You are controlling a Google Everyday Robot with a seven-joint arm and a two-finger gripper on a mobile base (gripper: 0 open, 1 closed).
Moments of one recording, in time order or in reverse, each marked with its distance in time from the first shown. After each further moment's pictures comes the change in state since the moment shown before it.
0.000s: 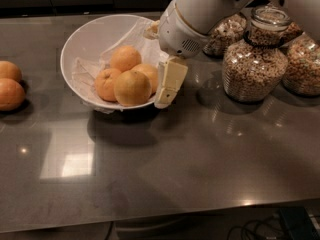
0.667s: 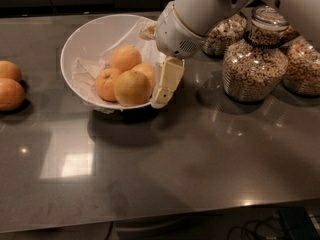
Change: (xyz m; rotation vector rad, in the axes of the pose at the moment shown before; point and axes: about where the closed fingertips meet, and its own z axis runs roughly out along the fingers) arm -0.006 -0.003 0.008 -0.013 -0.042 -0.013
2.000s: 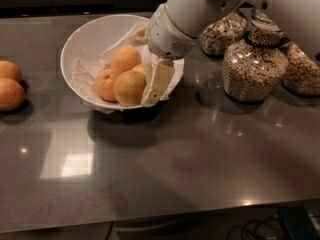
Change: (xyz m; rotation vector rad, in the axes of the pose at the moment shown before) arm -0.013 -0.003 0.013 -0.019 -0.042 -0.037
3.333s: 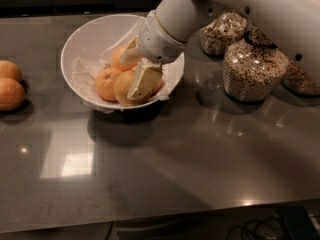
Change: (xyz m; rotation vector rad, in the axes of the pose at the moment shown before) arm -0.005 -0.003 0.022 -0.036 -0.024 -0.013
